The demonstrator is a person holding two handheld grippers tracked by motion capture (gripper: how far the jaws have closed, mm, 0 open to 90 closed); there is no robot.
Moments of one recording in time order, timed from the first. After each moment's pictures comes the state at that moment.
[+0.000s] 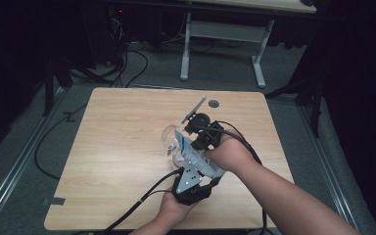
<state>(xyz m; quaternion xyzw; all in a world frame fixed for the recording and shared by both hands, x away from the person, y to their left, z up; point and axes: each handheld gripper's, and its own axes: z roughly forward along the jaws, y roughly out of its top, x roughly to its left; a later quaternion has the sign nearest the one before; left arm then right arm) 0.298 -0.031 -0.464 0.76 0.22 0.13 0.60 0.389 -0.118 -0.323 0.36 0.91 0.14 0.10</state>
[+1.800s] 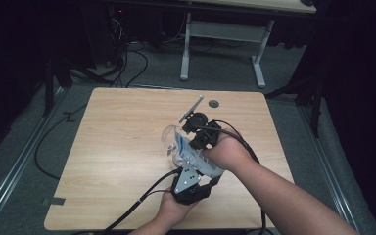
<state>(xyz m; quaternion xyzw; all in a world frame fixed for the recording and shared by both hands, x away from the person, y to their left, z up) 0.298 -0.028 -0.462 0.75 0.23 0.13 0.61 0.392 -0.114 -0.323 0.36 0.92 0.14 0.10</state>
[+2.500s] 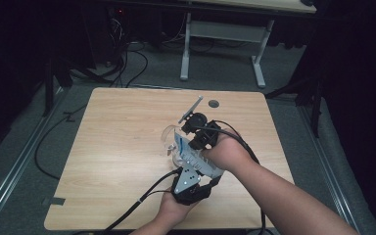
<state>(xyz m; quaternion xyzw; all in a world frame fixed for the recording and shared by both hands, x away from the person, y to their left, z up) 0.297 -0.028 -0.462 0.75 0.23 0.13 0.61 0.391 -0.112 -0.324 0.36 0.92 0.14 0.10</state>
